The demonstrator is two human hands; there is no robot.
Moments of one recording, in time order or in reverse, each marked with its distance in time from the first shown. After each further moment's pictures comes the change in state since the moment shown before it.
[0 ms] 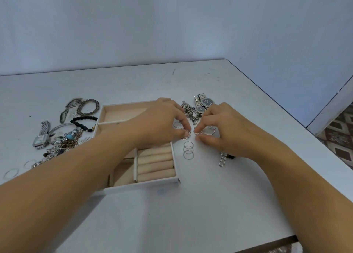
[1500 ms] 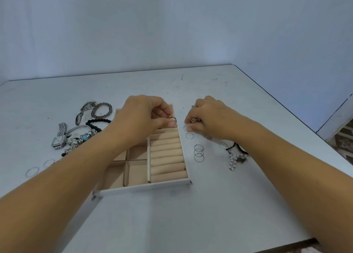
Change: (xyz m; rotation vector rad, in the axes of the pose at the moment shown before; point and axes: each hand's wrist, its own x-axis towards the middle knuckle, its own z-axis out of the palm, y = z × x) left_hand -0.044 -0.016 -0.033 -0.277 0.325 -0.260; right_hand 0.060 -0.017 0.009 -0.212 -0.116 -0.053
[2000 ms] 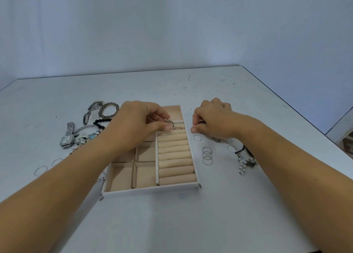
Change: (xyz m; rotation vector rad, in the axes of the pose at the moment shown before) left_hand -0.011 -0.021 -0.011 -0.034 0.010 0.023; right_hand 0.018 0.000 0.008 0.103 -0.177 0.157
